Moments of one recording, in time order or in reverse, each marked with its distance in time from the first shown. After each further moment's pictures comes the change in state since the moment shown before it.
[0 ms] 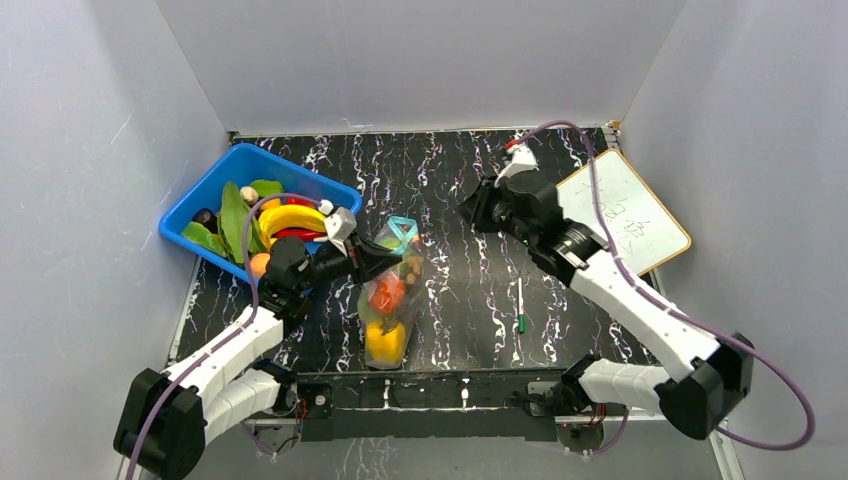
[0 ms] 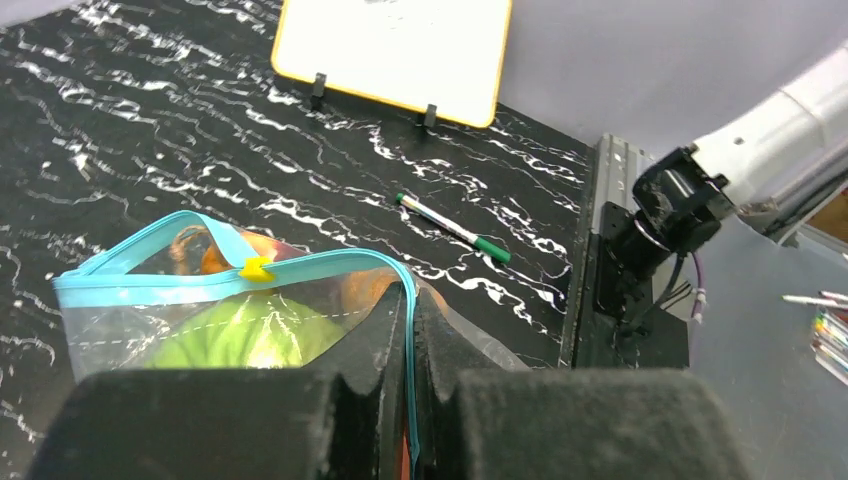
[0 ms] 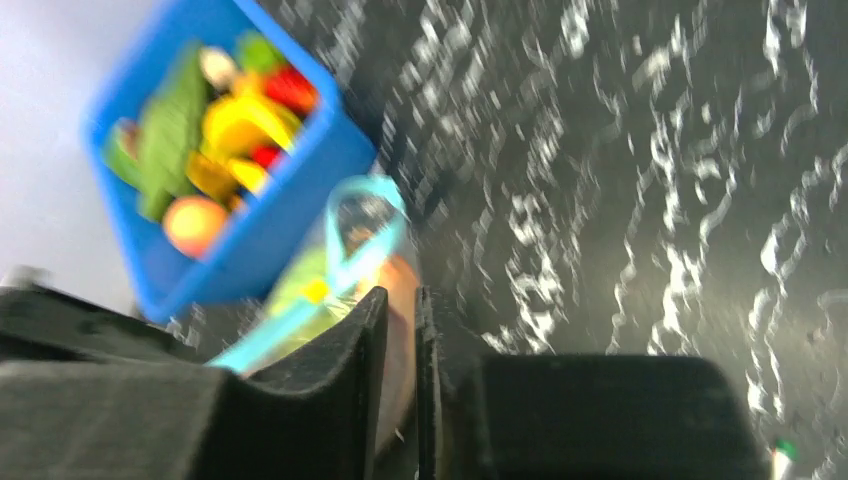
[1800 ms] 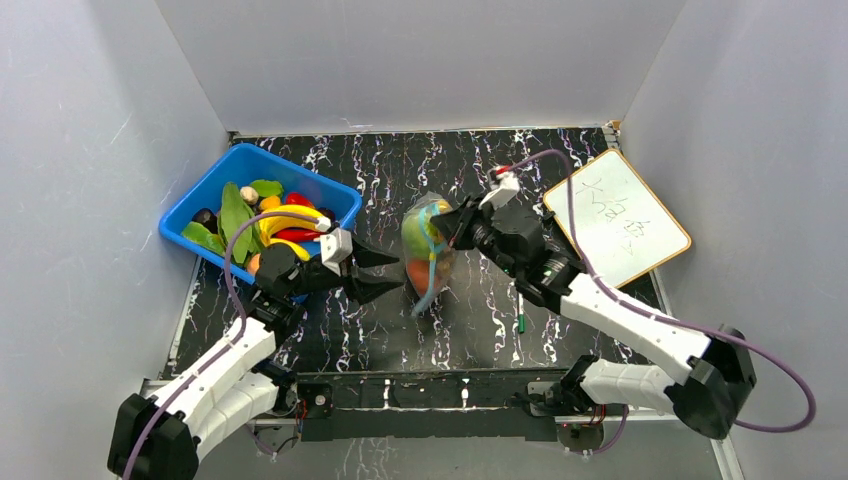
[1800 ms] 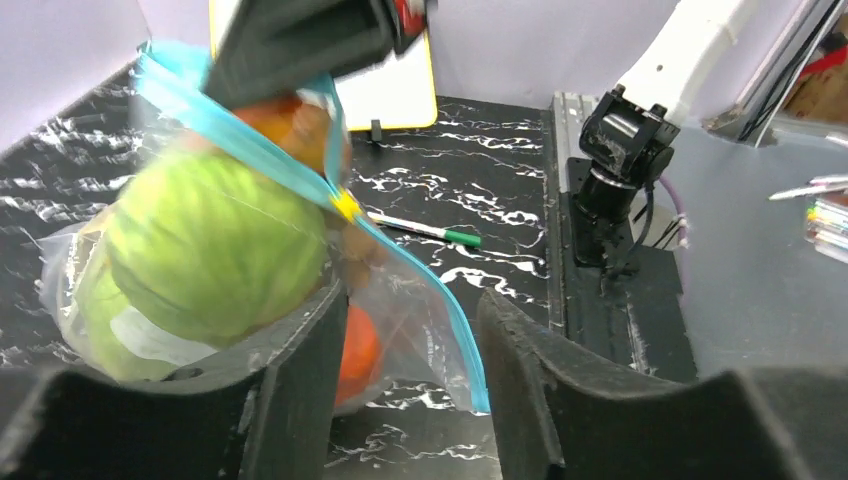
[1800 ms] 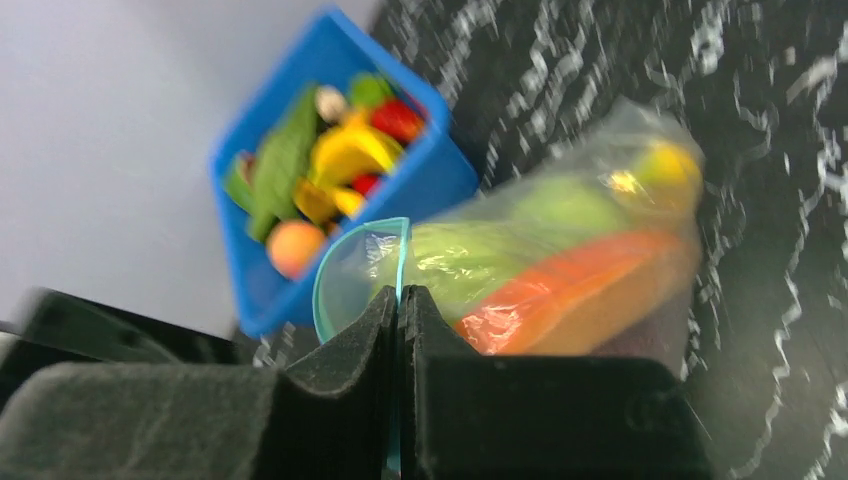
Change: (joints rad) left arm -0.008 -0.125 -0.006 -0.006 0.195 0.198; right arm 0.177 -0.027 -0.175 0.333 0.120 0.153
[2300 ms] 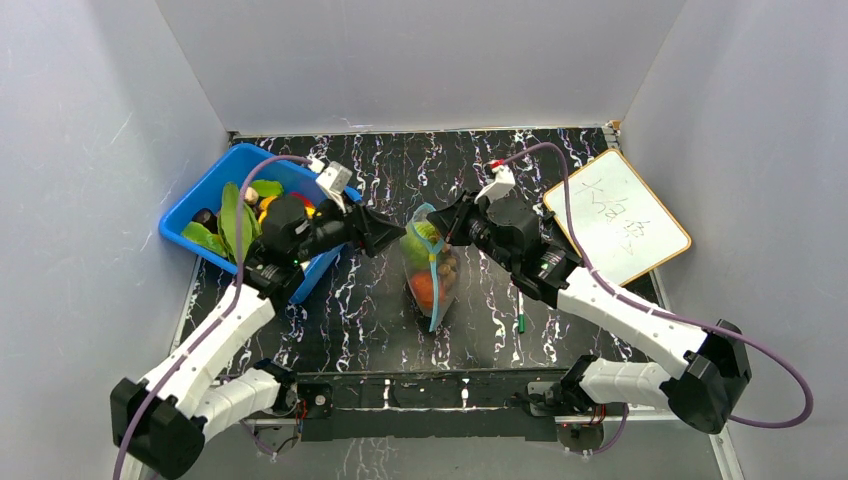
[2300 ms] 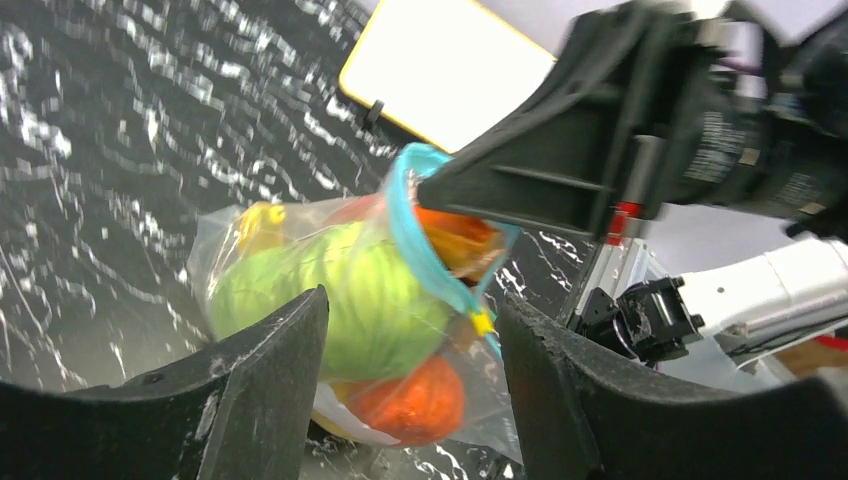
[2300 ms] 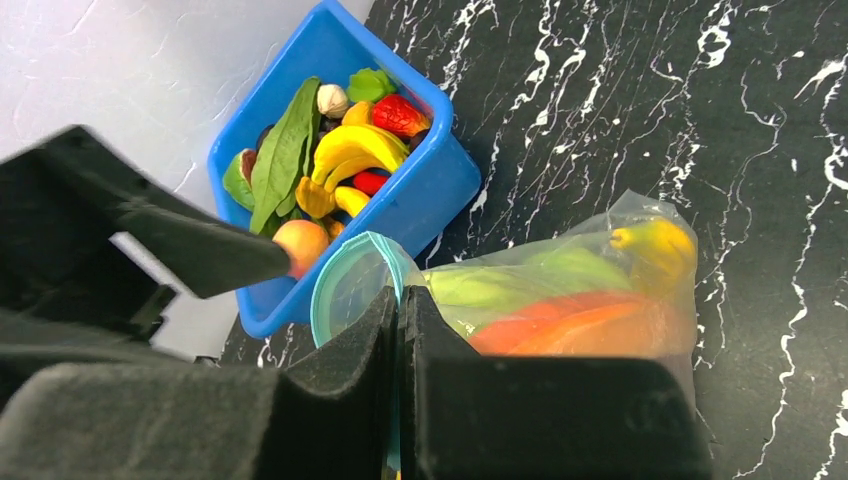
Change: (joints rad) left arm -0.004 0.100 0.354 -0.461 -0.365 -0.296; right arm 0.000 0.074 0.019 -0.063 -0.030 -0.018
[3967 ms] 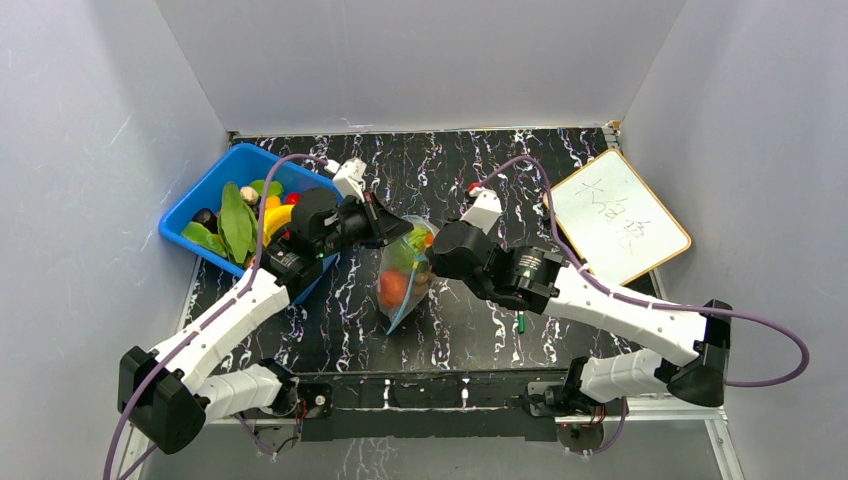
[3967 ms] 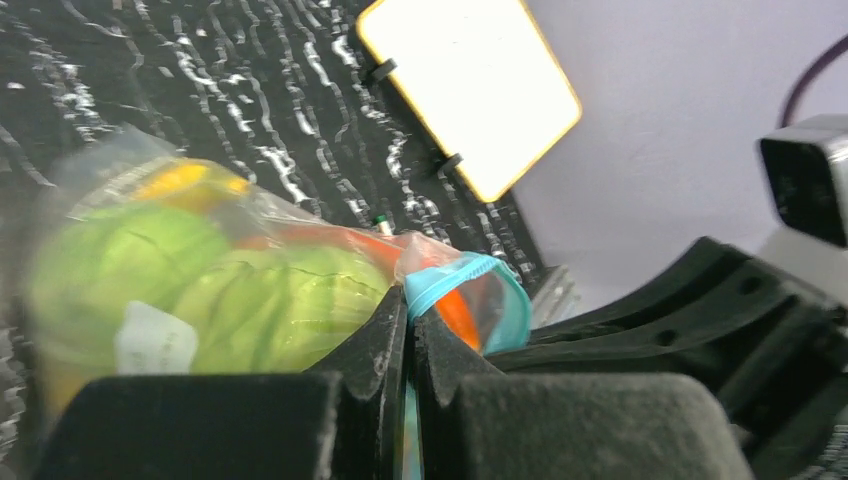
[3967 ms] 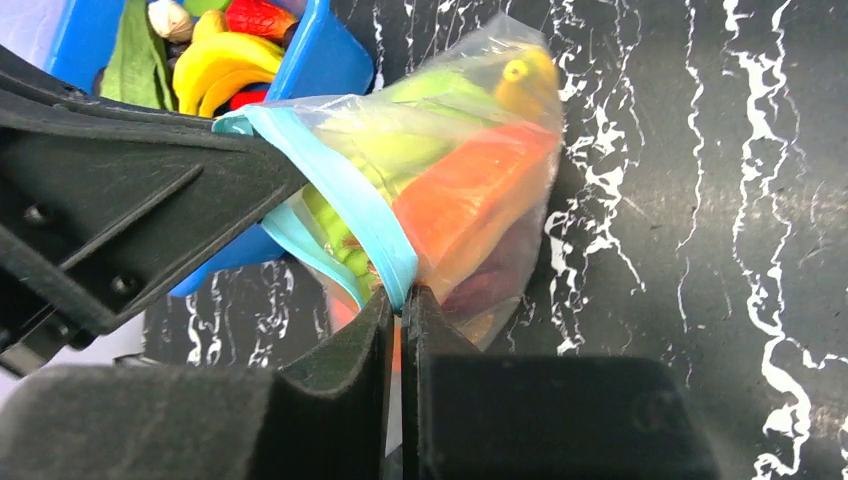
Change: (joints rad) left arm -0.131 0.162 0.117 -0.178 -0.265 -0.294; right arm 0.307 0.103 0.308 -0.669 0.415 0.331
